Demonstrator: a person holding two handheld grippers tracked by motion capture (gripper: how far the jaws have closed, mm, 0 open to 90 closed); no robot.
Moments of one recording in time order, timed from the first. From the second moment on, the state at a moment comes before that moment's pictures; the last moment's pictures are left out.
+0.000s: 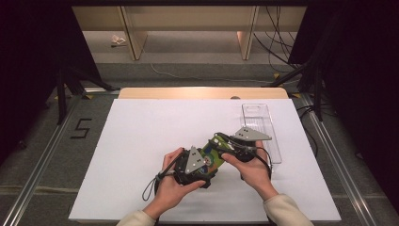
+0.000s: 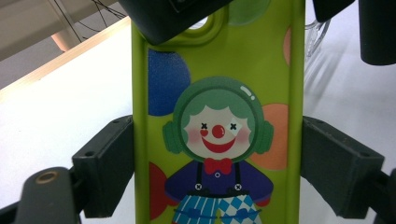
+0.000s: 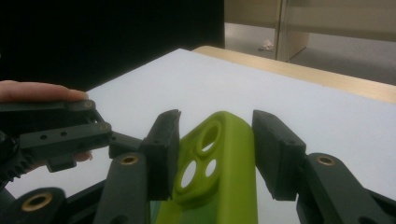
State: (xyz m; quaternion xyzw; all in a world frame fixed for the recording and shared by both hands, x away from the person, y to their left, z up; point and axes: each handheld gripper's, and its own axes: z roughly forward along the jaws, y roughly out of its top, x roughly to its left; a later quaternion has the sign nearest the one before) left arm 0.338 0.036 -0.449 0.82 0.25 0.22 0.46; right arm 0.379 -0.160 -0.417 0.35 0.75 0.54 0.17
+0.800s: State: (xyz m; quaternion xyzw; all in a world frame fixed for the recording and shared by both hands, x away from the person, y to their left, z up) left arm 0.339 0.036 -0.451 0.82 0.26 0.21 0.46; right arm 0.383 -0.161 -0.418 0.37 0.72 0.58 0.11
